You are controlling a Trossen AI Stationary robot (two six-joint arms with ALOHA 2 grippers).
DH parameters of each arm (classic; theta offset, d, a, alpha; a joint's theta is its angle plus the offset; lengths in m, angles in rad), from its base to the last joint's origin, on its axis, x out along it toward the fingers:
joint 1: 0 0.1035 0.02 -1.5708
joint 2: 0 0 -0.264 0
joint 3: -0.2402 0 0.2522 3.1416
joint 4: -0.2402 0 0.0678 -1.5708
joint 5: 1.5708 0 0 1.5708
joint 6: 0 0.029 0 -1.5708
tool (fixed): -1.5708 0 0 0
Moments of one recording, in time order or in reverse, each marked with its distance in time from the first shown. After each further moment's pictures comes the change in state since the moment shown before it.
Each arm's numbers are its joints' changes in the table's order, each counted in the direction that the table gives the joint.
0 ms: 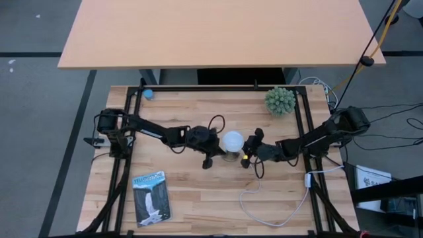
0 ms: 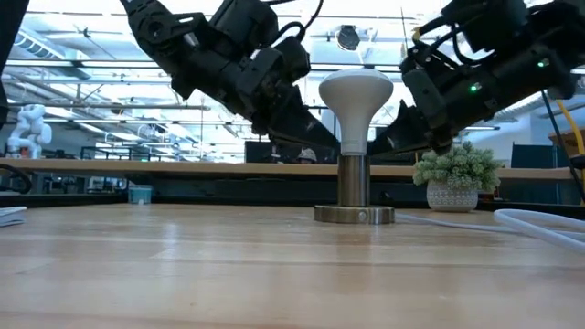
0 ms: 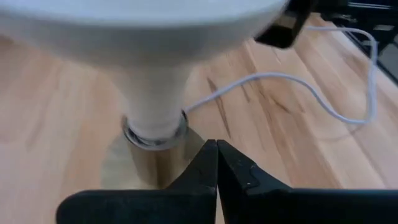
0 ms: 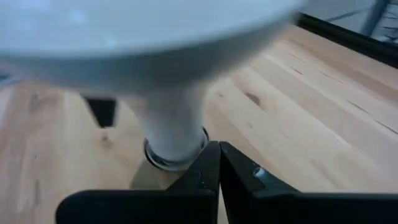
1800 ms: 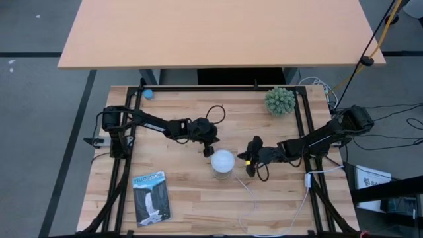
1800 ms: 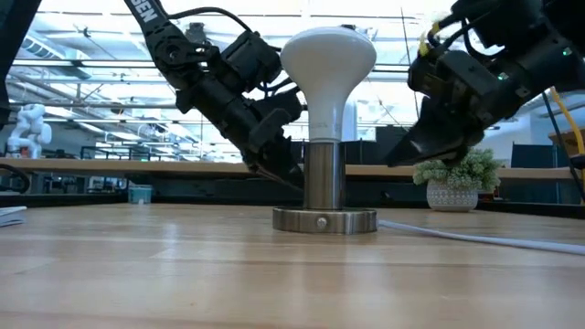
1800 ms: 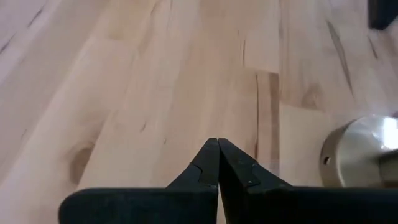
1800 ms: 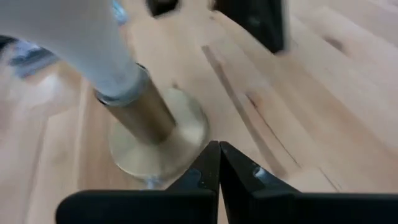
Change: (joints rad) left arm 0.129 0.039 0.000 -0.159 0.120 -0.065; right arm 0.045 -0.064 0.000 -0.156 0.247 0.140
